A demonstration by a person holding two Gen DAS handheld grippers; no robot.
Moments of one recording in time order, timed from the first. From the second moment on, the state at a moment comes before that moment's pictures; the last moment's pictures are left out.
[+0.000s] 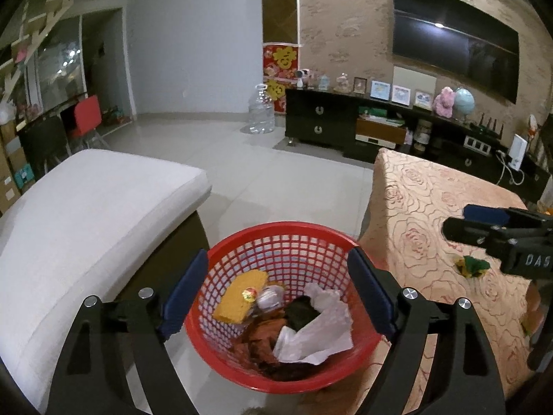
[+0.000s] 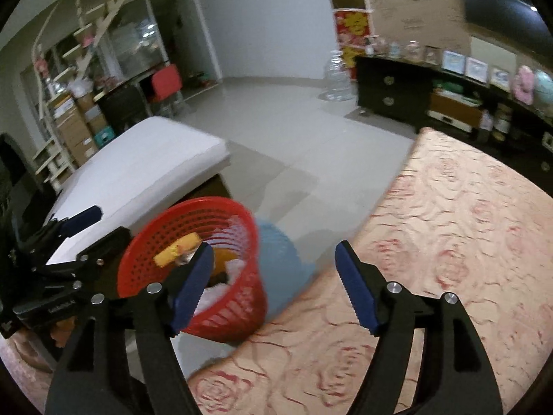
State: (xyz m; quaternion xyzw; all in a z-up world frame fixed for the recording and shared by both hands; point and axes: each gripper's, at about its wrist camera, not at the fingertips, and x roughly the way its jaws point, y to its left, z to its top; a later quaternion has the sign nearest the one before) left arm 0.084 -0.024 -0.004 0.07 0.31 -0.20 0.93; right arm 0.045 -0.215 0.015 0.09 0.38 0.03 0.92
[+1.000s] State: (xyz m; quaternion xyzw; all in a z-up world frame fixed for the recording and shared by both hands) left arm 0.039 -0.147 -0.009 0.10 0.31 -0.29 0.90; right arm -0.207 -0.399 -0.080 0.18 0.42 -0.23 0.86
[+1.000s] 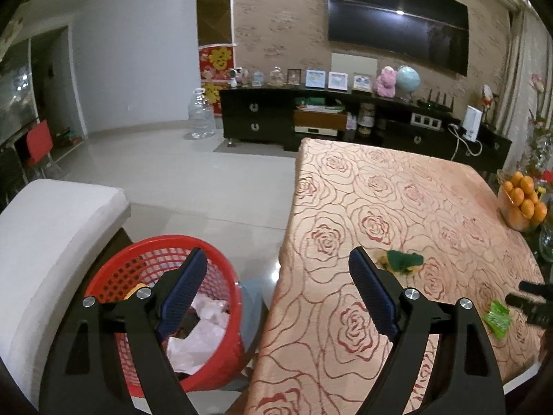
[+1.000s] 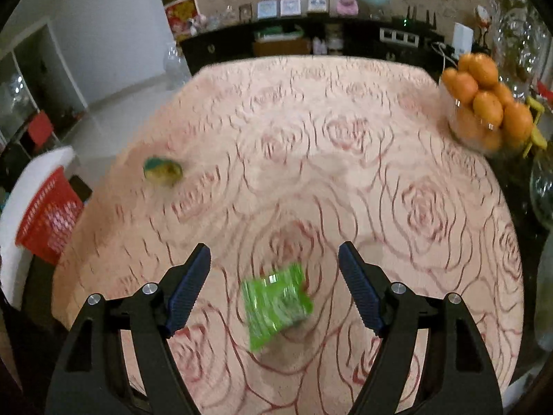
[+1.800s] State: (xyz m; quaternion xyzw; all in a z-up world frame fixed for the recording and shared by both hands) left arm 0.030 -0.173 -0.020 0.12 0.31 -0.31 0.89; right arm -0.194 -0.384 -0.116 0.12 0.47 -0.22 0.85
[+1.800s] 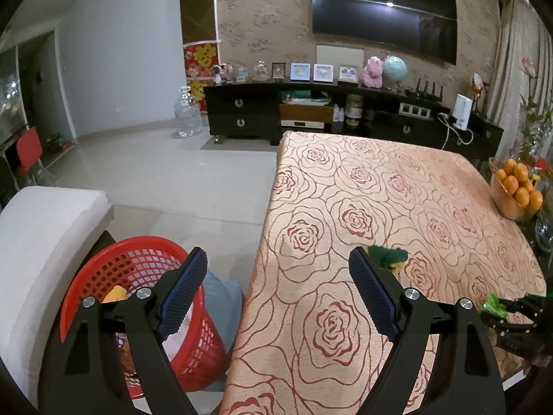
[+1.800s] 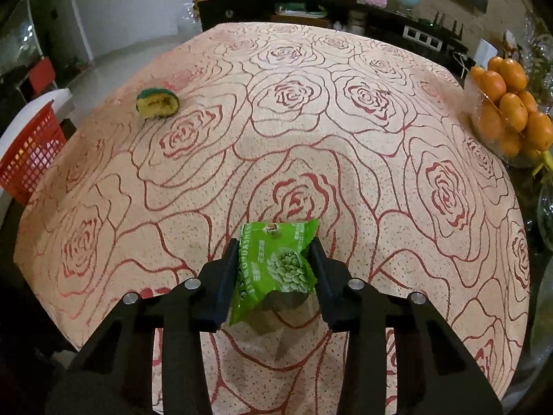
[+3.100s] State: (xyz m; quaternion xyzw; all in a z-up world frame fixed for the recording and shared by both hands) left arm 0.041 -0.339 -0.136 0.17 0.39 -0.39 0.82; right arm -0.176 -0.418 -0.077 0.21 0.38 -0.21 0.88
